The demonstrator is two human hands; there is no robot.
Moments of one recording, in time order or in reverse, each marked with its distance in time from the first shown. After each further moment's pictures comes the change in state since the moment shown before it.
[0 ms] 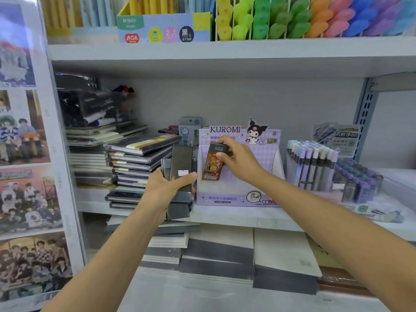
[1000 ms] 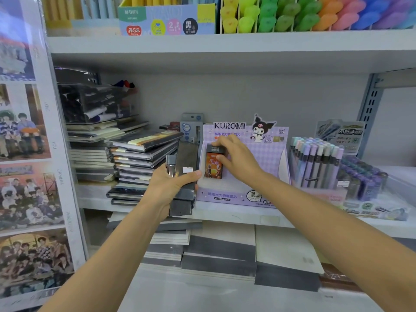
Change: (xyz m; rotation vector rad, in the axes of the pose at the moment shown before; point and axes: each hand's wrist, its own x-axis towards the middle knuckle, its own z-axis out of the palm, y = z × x) left_hand 0.004 0.000 0.000 0.005 -0.040 -0.003; right_hand 0.002 -0.001 0.012 -0.204 -0.004 -0.010
